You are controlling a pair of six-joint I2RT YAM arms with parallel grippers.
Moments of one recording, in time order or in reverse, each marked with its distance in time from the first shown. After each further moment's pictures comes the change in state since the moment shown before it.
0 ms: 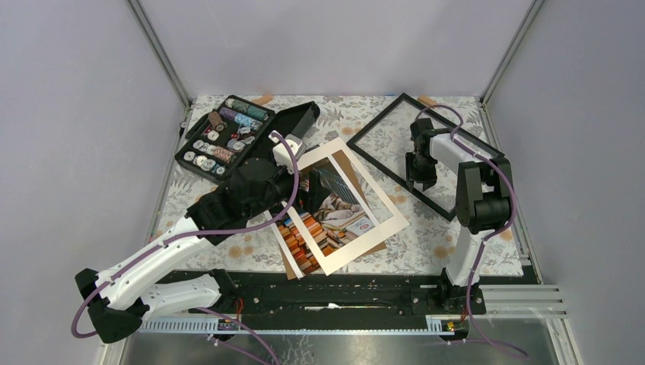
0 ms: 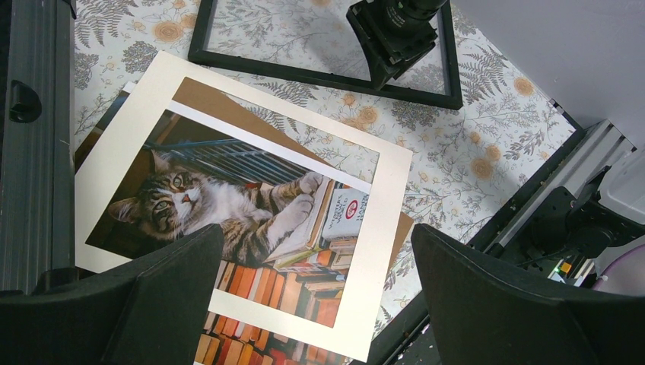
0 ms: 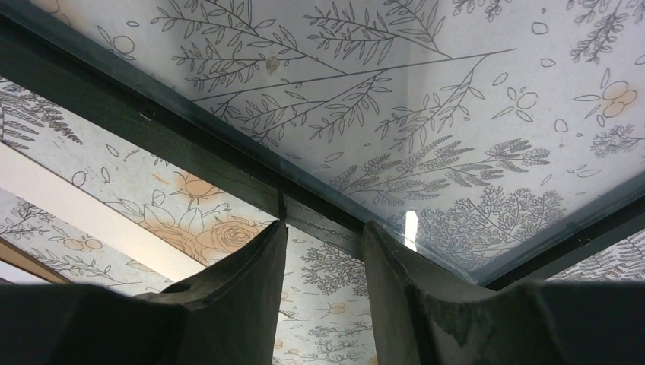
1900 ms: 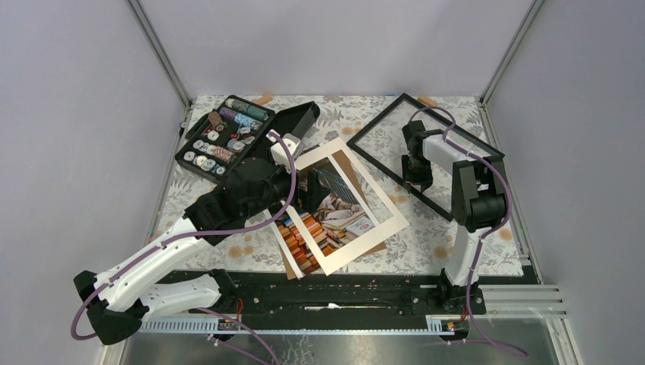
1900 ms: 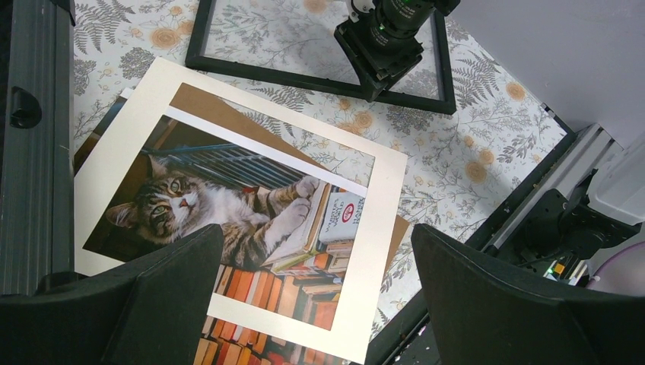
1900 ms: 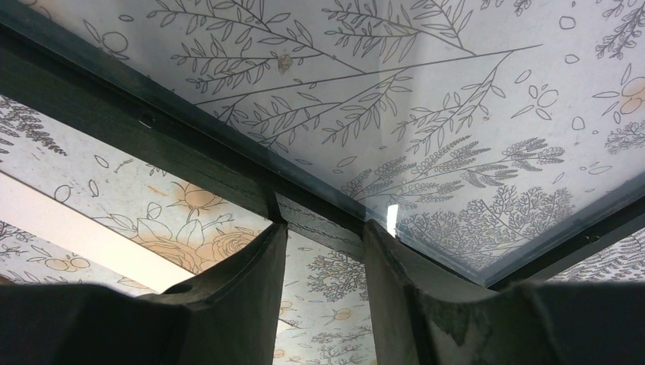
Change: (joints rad) left arm 0.012 -0.010 0.000 0.008 0.020 0.000; right arm 0.040 0.037 -0.002 0.003 0.070 0.025
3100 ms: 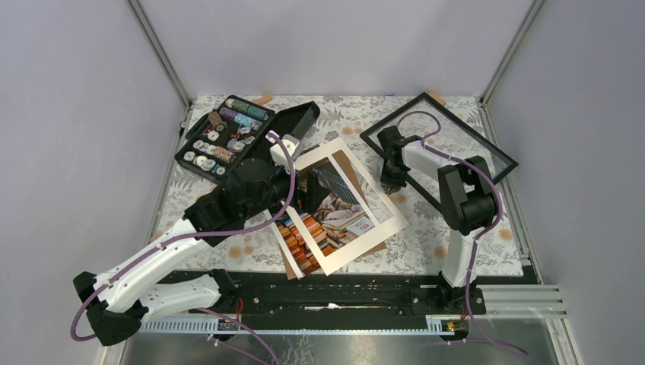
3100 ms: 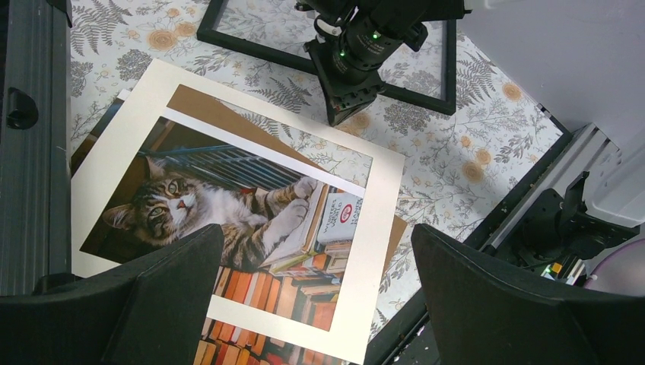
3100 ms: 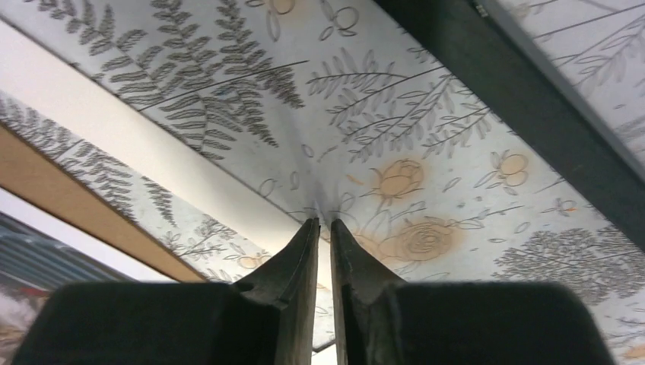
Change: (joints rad) left arm 0.002 -0.008 -0.012 0.011 0.008 0.000; right arm 0.164 0.006 -0.021 0.093 -0.040 0.372
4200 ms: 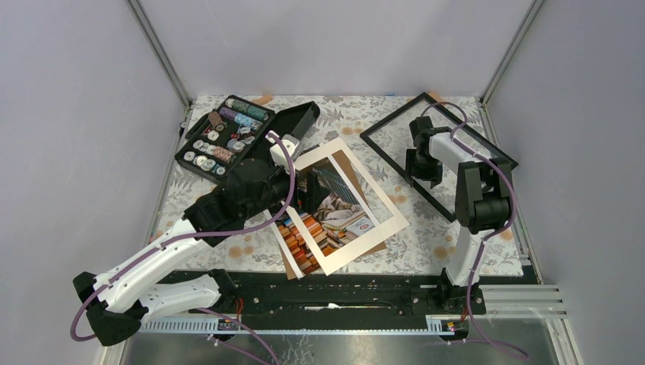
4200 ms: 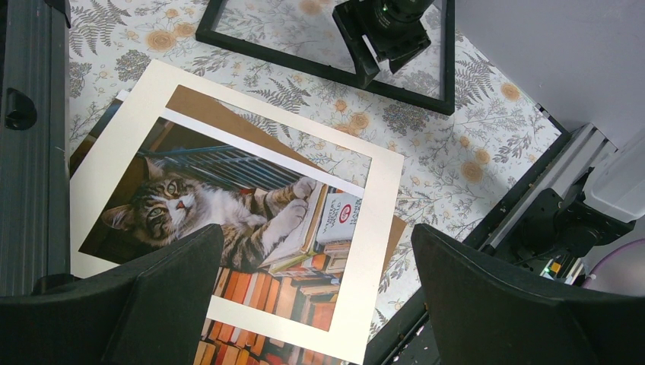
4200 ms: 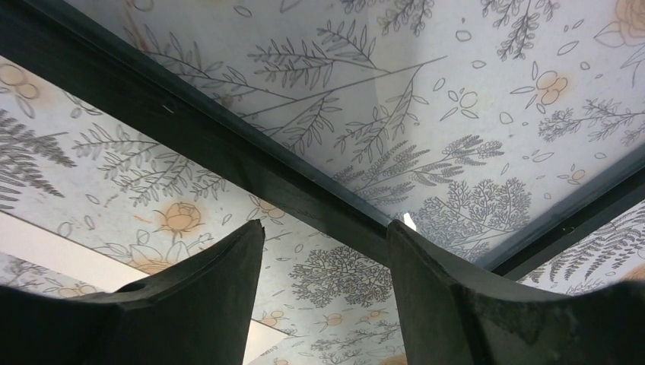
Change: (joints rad) left arm 0.000 -0.003 -0.002 0.002 0.004 0.000; right arm -0.201 -0.036 0.047 -0.090 0.087 -0.304
